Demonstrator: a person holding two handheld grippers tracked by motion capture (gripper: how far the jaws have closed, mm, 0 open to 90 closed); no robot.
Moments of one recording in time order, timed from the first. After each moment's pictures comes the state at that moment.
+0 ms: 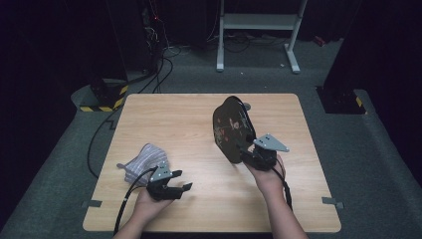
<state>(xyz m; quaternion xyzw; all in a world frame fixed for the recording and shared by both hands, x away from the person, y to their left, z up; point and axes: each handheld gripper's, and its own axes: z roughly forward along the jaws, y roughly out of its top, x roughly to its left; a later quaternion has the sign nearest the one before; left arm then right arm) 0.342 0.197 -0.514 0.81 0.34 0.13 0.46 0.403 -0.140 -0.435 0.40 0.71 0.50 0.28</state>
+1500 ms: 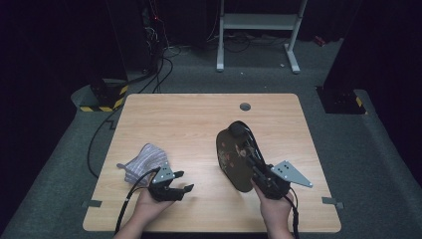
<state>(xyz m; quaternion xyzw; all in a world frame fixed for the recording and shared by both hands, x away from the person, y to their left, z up) 0.339 0.191 -0.512 0.82 0.32 0.13 0.45 0.317 -0.160 -0.429 0.40 0.65 0.60 0.24</state>
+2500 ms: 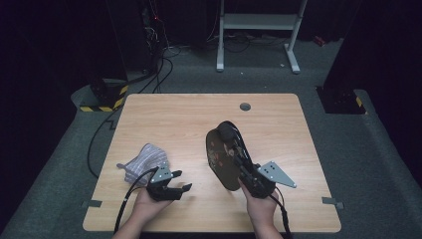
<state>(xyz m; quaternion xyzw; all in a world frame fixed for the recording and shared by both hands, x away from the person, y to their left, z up) 0.340 0.196 -0.512 0.82 0.32 0.14 0.45 0.325 -0.129 -0.446 0.39 0.63 0.62 0.24</state>
